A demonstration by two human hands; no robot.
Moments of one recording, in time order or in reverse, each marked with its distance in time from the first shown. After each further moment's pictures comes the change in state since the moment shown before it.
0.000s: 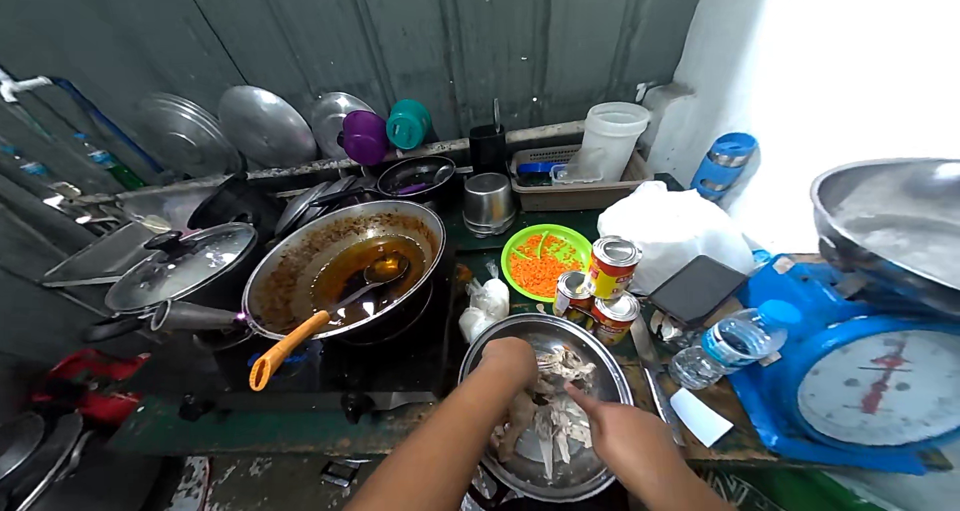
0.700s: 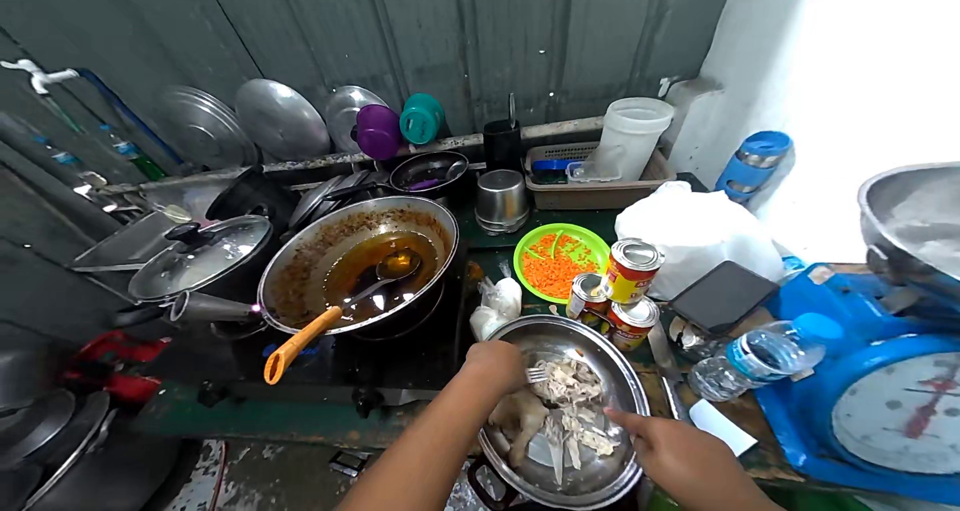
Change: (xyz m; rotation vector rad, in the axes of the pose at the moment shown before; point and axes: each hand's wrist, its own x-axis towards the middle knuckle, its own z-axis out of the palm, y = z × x) left_hand -0.023 -0.036 -0.005 -0.058 -0.015 -0.043; right_hand -0.006 0.032 -0.015 0.011 -0.119 -0.006
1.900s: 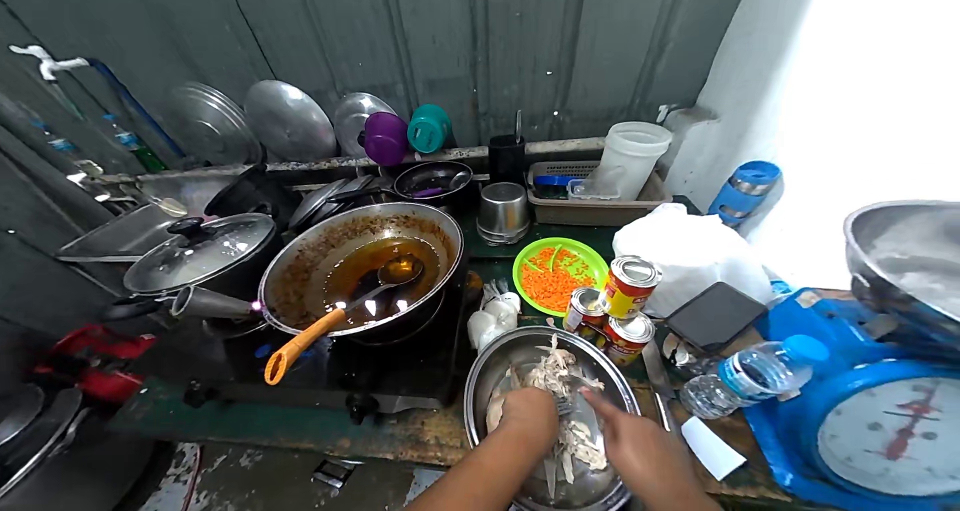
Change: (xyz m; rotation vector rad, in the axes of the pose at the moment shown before) left_hand 0.006 0.054 0.061 -0.108 -0.013 0.027; right_hand 0.022 -0.027 0.010 0.038 0.138 0.081
